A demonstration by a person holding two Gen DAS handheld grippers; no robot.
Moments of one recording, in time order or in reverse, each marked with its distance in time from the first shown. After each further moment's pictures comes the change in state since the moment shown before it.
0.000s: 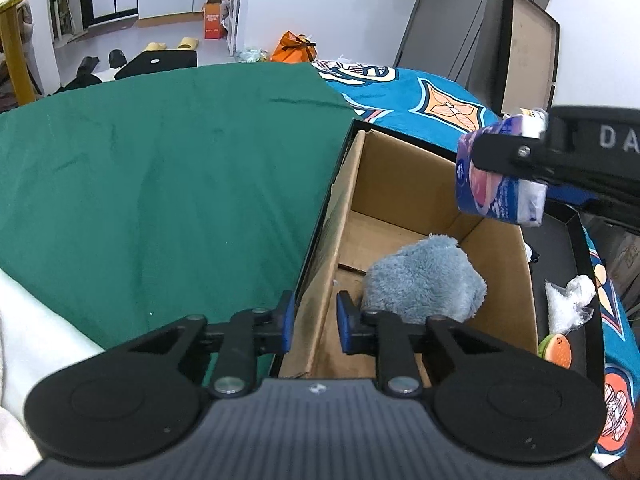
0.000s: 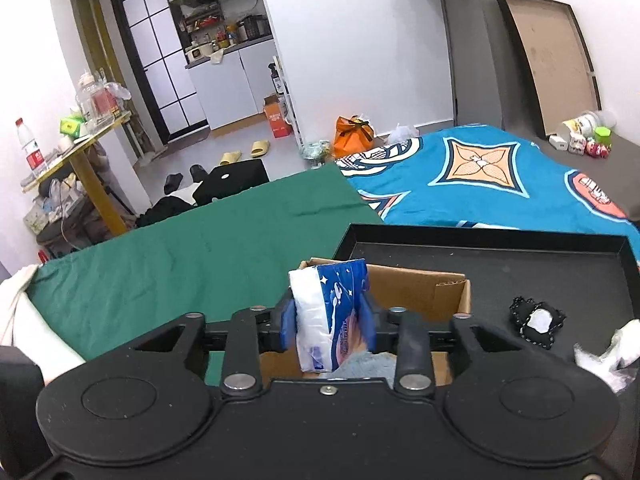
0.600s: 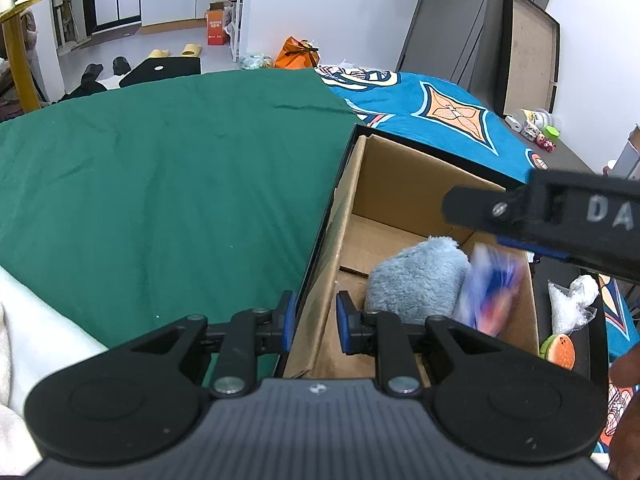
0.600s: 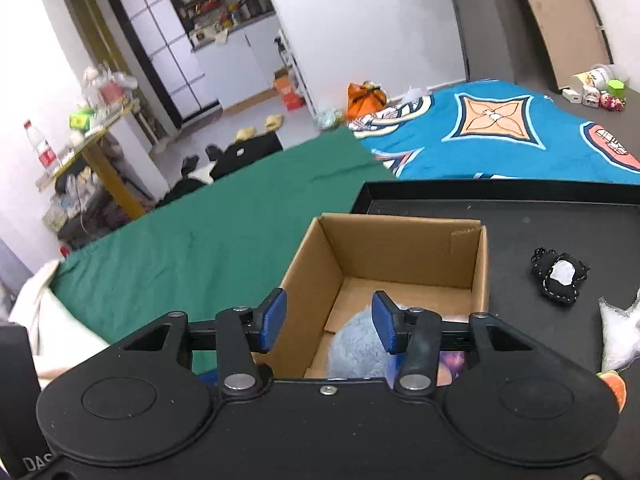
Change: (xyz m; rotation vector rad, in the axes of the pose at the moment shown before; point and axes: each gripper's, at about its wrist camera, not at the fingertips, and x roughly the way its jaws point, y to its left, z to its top) left arm -0.007 -0.004 -0.001 0.011 -0.014 0.022; right arm 0.005 -0.008 -0.013 0.046 0.094 0.065
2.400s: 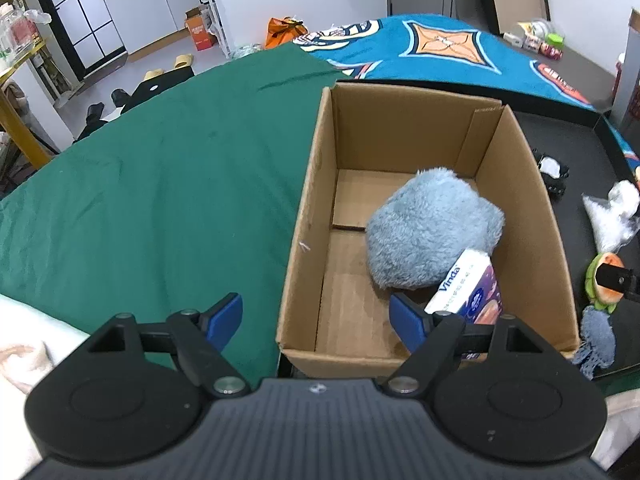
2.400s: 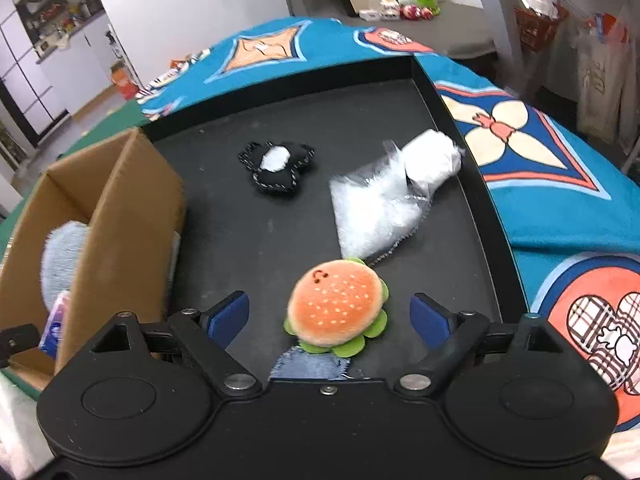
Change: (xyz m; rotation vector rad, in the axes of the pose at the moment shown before) left arm 0.014 -0.045 -0.013 0.251 0.098 0.173; right arm -0.018 -0.165 -0.084 0.241 0.093 -0.384
